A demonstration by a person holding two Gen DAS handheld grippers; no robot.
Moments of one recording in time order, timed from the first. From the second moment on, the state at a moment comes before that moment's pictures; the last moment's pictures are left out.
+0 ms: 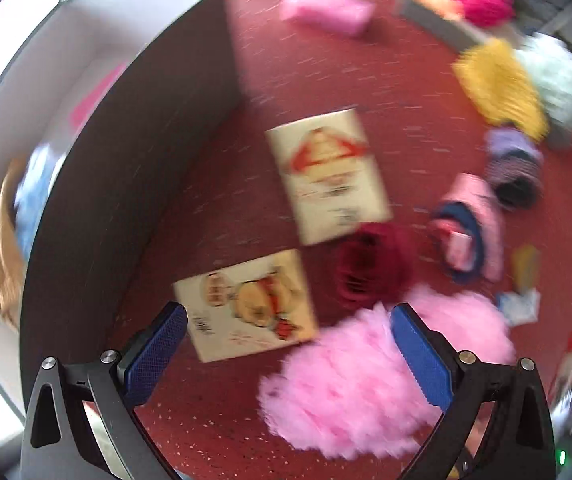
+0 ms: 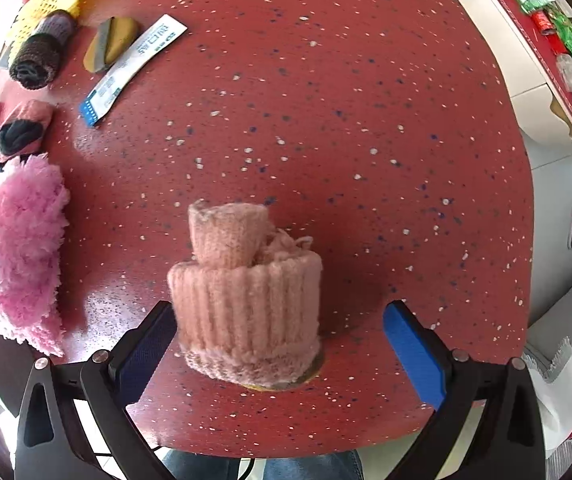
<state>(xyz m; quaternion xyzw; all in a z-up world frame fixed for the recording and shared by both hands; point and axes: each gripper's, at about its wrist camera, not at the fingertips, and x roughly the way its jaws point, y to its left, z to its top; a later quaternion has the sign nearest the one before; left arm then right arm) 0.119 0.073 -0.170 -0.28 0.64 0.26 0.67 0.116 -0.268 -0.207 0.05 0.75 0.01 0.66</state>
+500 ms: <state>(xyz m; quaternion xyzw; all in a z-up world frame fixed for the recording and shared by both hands) 0.106 0.113 -0.215 -0.34 0.65 0.31 0.61 0.133 -0.239 -0.210 0.03 0.76 0.02 0.65</state>
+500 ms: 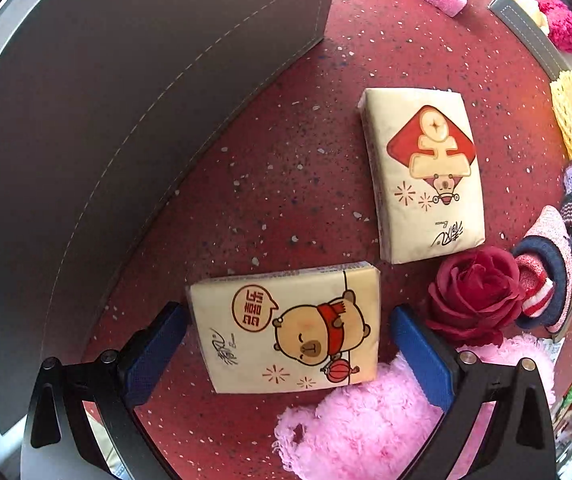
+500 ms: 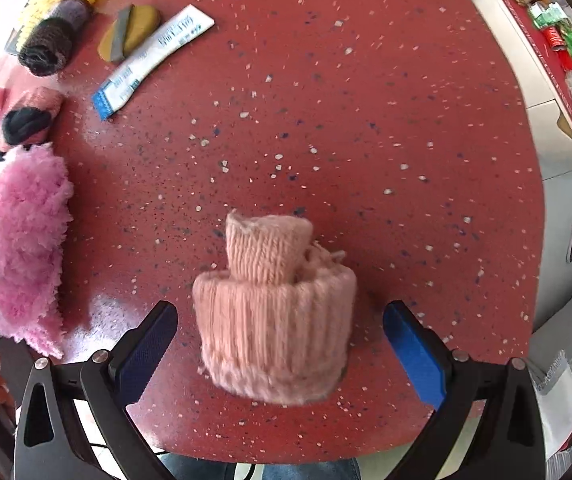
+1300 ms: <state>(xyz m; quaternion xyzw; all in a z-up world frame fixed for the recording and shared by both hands) 0.119 0.111 -0.207 -0.32 0.67 0.28 0.61 0.149 -0.219 -0.233 -0.02 0.77 0.01 0.64</state>
